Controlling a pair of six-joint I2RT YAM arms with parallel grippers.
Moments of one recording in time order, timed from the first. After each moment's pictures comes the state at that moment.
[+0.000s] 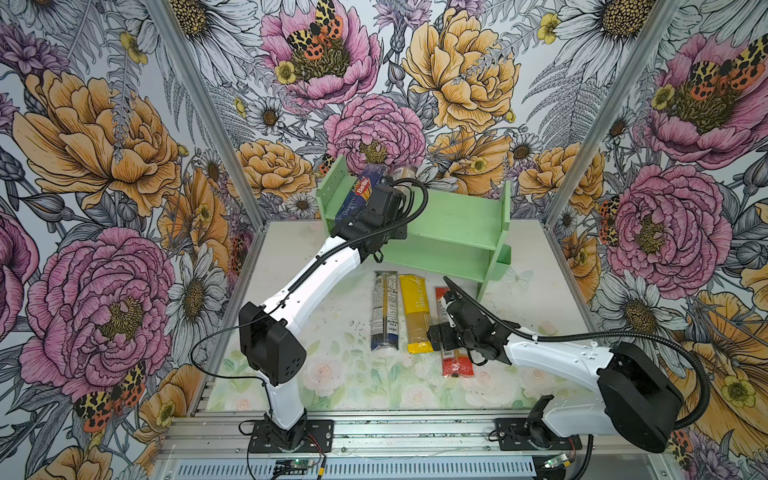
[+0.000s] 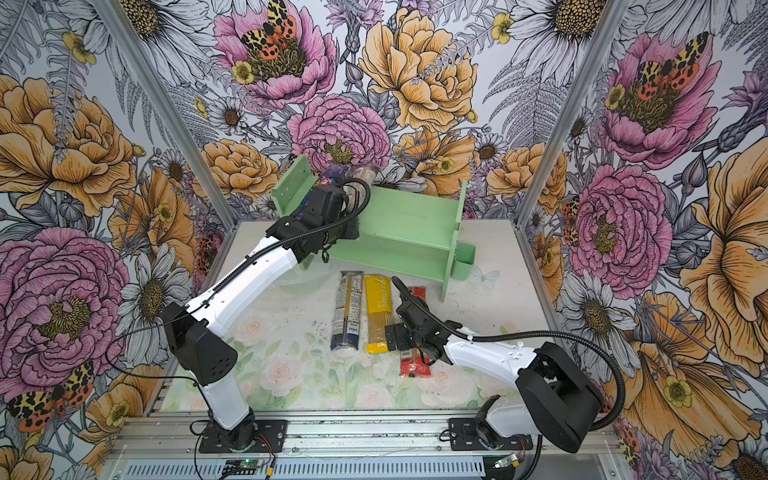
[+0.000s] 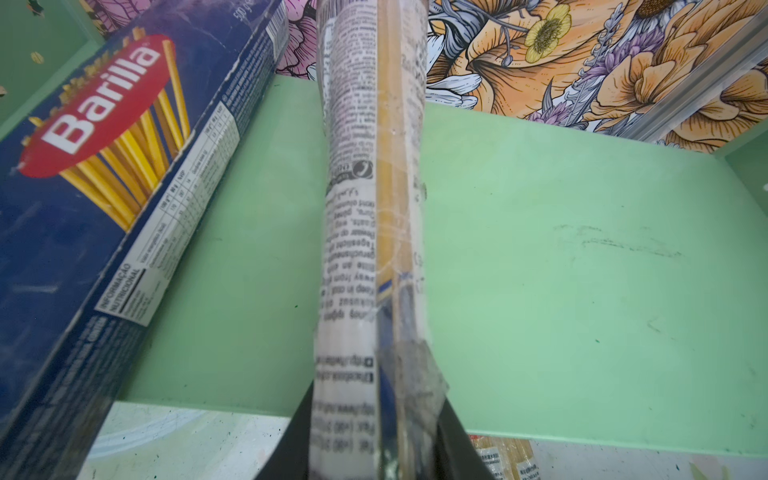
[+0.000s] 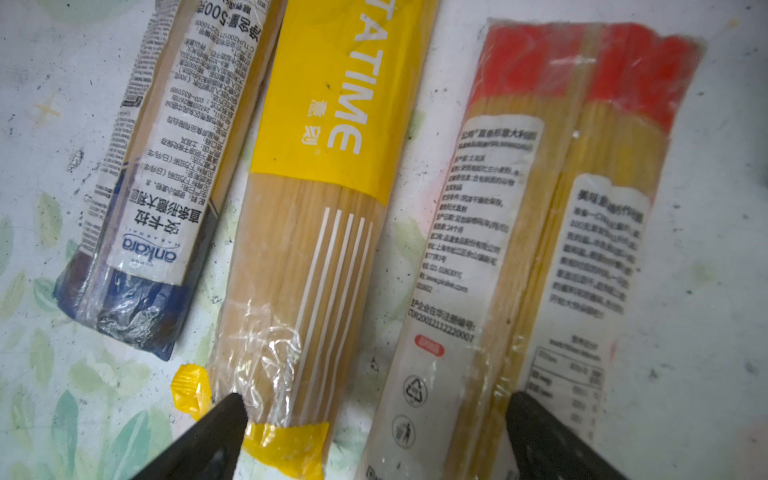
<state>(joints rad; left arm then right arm) -0.60 1.79 1.89 -0.67 -0.28 -0.35 0.73 1.34 0.64 -0.25 0.06 0.46</state>
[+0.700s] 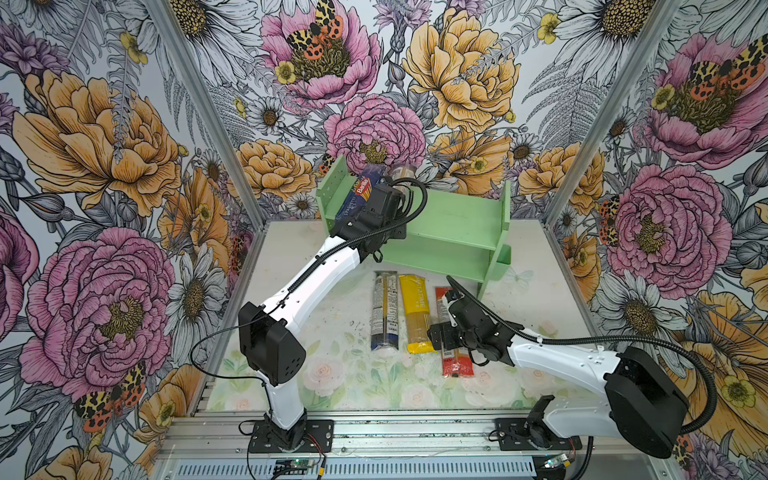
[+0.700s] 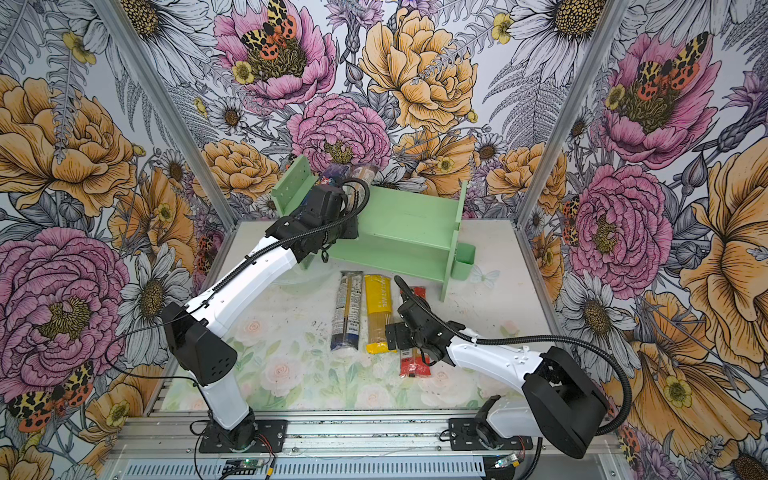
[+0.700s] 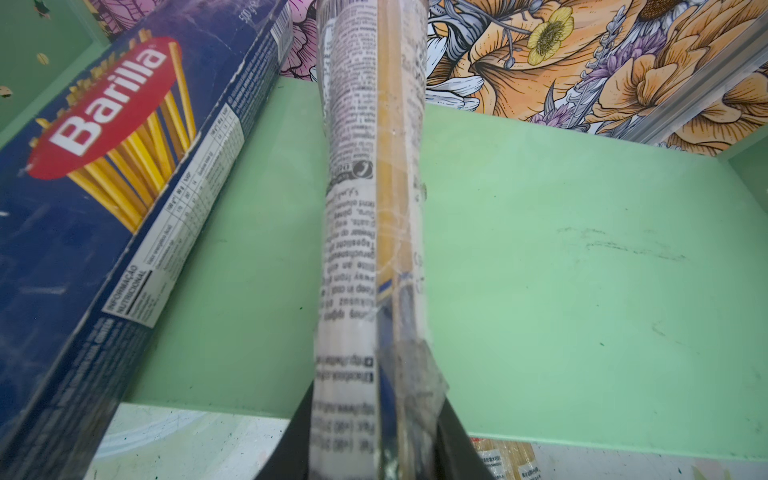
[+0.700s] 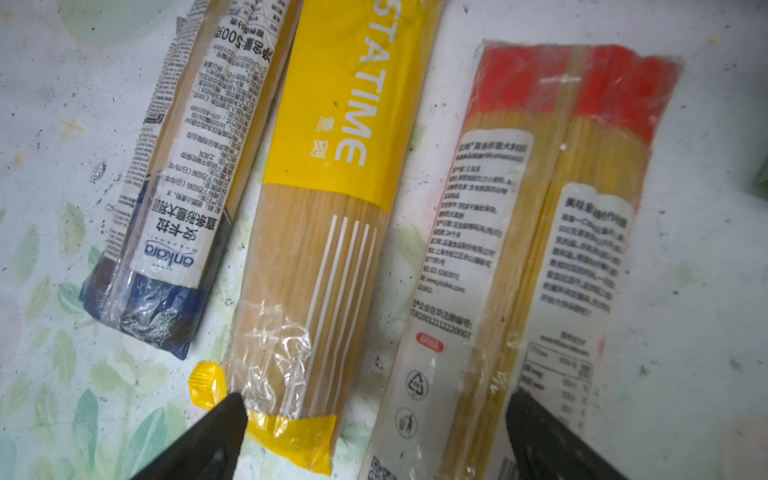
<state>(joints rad) -0.60 1.79 1.89 -0.67 -0.28 -0.35 0.73 1.31 0.64 -0.26 0.06 0.47</state>
